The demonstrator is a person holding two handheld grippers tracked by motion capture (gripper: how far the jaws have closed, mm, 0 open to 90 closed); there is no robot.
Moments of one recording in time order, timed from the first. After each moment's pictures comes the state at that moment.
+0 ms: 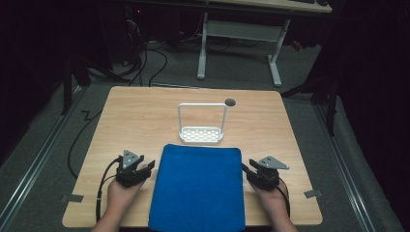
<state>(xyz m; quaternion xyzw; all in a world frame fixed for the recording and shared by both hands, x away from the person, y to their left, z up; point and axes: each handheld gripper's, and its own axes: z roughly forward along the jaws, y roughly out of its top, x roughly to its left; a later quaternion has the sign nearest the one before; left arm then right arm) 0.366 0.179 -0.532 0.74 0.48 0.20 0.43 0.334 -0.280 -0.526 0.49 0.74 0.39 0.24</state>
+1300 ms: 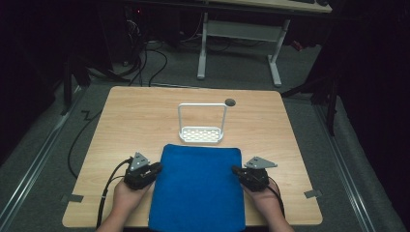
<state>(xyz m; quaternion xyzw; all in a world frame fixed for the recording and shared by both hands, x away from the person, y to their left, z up) 0.357 0.138 -0.531 0.81 0.39 0.16 0.42 0.333 -0.242 -0.518 0.42 0.79 0.40 0.18</state>
